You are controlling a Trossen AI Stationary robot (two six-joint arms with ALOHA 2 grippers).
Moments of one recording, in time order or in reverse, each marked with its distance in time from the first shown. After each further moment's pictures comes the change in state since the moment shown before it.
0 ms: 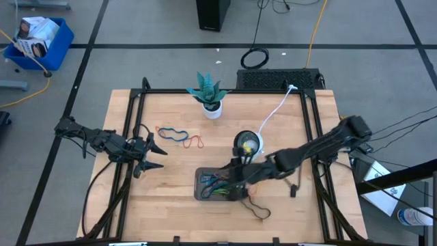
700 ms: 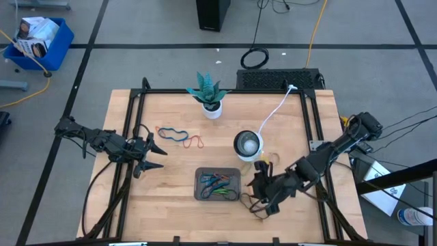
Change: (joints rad) left arm 0.000 0.000 0.000 0.000 0.000 0.001; right arm 0.206 -0.145 0.001 -0.416 -0.075 0.277
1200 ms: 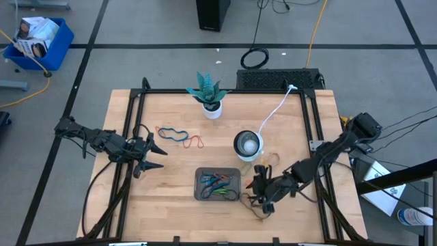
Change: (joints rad) left arm 0.000 0.000 0.000 0.000 0.000 0.001; right arm -0.002 0.018 -0.392 0.501 0.001 0.081
